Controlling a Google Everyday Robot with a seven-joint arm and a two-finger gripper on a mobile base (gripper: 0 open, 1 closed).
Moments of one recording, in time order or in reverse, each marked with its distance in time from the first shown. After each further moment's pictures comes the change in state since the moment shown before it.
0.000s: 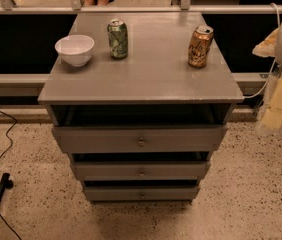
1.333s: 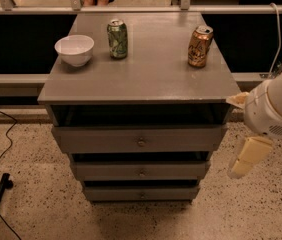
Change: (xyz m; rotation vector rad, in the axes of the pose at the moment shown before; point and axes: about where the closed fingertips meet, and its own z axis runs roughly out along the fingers) arm 0.010 0.039 0.117 -0.022 -0.106 -0.052
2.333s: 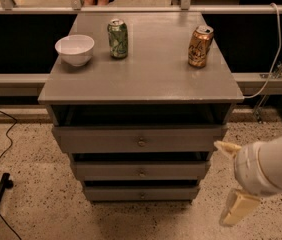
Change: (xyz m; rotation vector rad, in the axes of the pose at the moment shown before) arm 0.022 0.073 0.073 -0.025 -0.092 -0.077
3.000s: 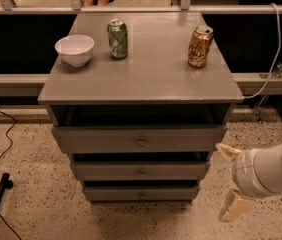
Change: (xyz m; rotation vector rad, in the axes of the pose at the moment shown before) arm 0.032 -0.008 0.033 0.075 0.017 -0.021
